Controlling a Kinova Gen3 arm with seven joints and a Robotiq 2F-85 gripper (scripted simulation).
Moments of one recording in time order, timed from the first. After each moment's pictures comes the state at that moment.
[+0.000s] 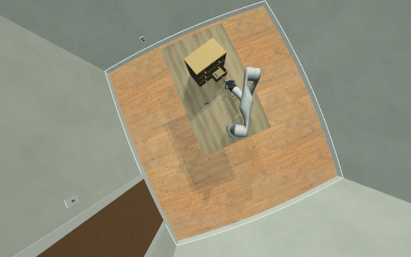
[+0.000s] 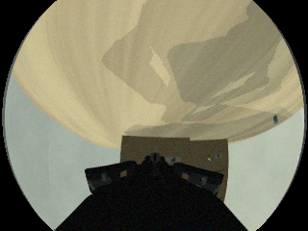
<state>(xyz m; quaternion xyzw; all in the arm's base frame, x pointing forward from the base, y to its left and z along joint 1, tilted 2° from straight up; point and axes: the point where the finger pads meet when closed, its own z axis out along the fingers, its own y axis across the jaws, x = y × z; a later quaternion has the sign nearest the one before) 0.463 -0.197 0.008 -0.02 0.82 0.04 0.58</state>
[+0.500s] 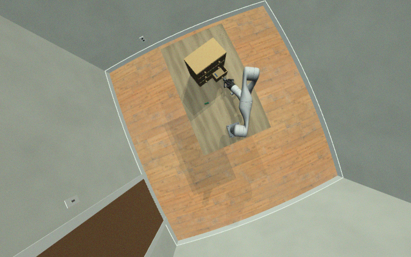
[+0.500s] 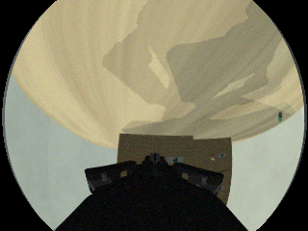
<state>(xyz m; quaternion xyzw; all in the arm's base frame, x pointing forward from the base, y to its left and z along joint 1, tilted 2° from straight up) 0.482 -0.196 0.008 -0.02 0.82 0.04 0.58</state>
